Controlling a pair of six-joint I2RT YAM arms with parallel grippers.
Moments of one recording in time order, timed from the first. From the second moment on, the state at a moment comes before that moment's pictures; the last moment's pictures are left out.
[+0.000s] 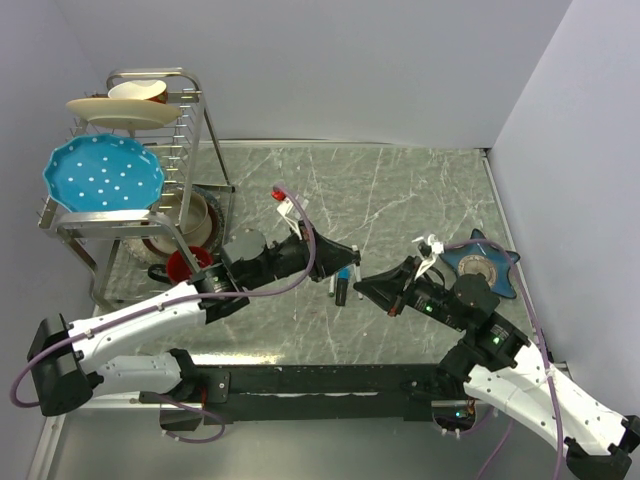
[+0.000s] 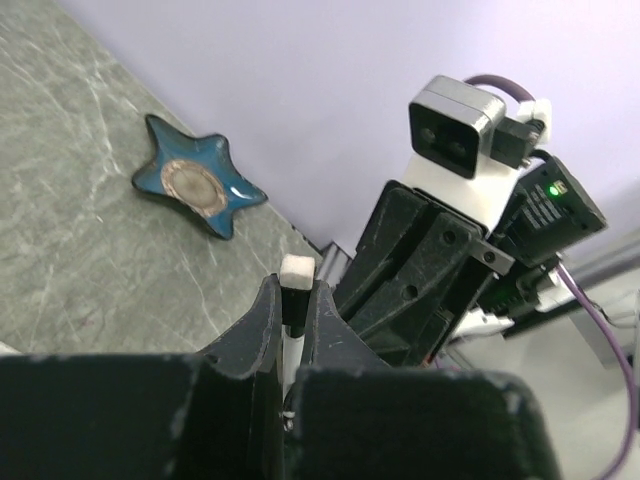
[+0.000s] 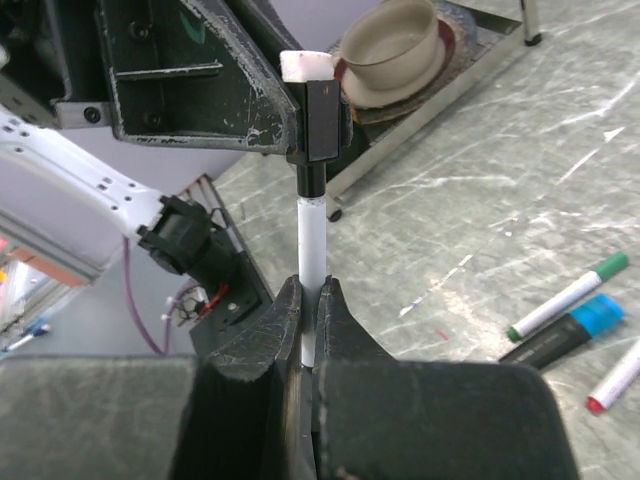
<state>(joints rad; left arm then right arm) -1.01 1.12 0.87 0.33 0.18 -0.72 0.78 0.46 0.53 -0.08 -0.24 0.48</state>
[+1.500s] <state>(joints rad) -1.02 1.15 0.58 0.71 -0.17 -0.83 0.63 0.93 0.88 -0.40 -0.39 0.18</state>
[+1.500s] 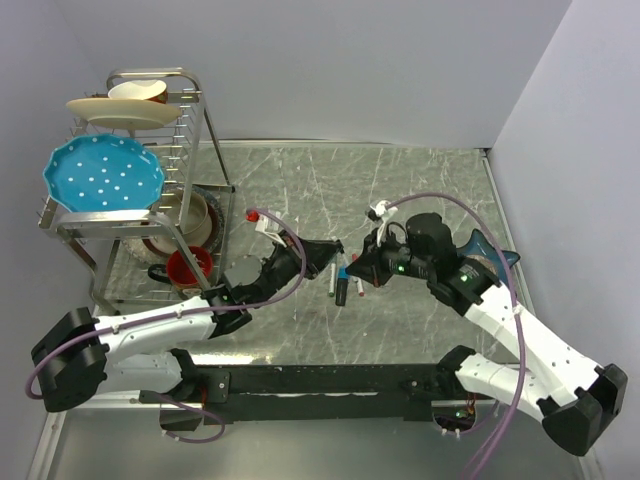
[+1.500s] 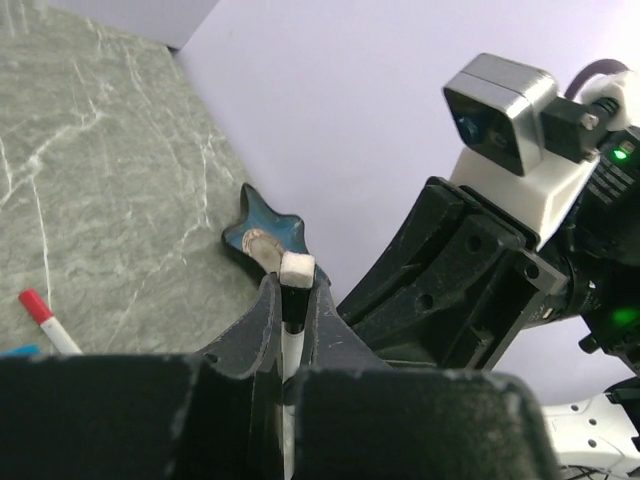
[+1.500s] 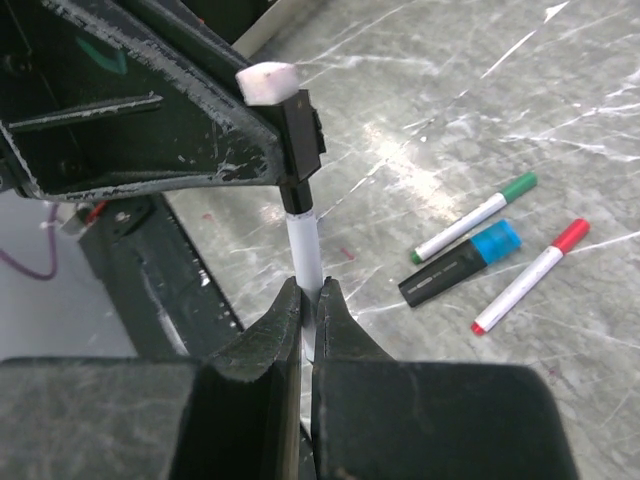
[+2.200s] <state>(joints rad) -1.02 1.13 0.47 0.84 -0.11 -0.86 0.53 0.99 0.81 -0.29 -0.74 0.20</state>
